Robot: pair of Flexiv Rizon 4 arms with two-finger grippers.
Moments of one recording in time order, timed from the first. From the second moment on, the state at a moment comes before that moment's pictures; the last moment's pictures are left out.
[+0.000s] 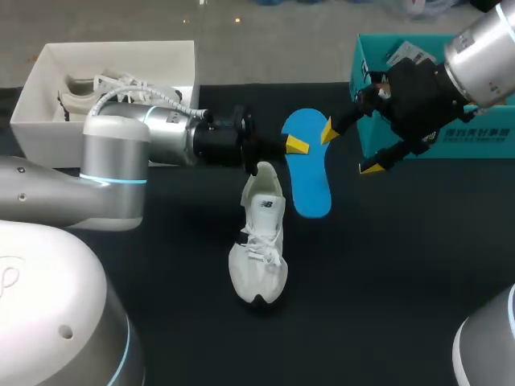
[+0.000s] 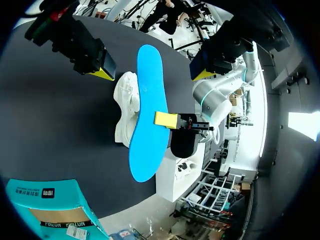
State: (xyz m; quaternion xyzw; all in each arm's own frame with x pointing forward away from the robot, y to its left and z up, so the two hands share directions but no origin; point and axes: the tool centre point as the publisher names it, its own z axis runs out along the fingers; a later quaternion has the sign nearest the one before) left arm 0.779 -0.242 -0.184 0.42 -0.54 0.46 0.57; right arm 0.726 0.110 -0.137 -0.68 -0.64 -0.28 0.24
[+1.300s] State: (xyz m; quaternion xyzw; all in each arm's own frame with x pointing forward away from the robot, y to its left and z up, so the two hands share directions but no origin) left arm 0.779 -0.242 -0.184 0.42 -0.54 0.46 0.57; right arm 0.744 0.077 -0.153 -0.62 -0.47 -0.49 0.40
